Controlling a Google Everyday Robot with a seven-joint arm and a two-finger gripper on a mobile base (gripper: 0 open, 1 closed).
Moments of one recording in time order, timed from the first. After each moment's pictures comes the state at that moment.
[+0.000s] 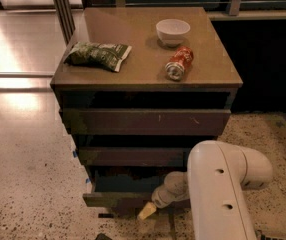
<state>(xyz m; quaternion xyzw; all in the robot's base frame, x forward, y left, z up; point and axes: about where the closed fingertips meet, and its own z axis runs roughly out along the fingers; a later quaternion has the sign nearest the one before) 0.536 -0.034 0.179 -0.41 0.88 0.21 0.13</state>
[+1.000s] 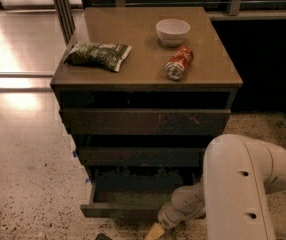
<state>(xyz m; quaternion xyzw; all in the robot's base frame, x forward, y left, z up) 0.430 -0.053 0.213 -0.44 0.86 0.22 0.09</state>
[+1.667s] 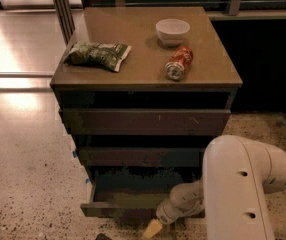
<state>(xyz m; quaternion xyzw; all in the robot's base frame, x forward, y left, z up) 0.451 -0.044 0.213 -0.45 0.86 0.22 0.11</state>
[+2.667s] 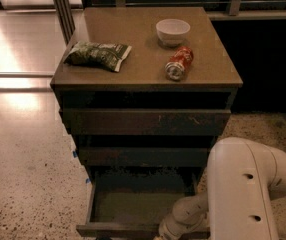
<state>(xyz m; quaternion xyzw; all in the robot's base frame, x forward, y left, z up) 0.382 -0.052 0.205 -0.46 0.85 0.24 0.08</state>
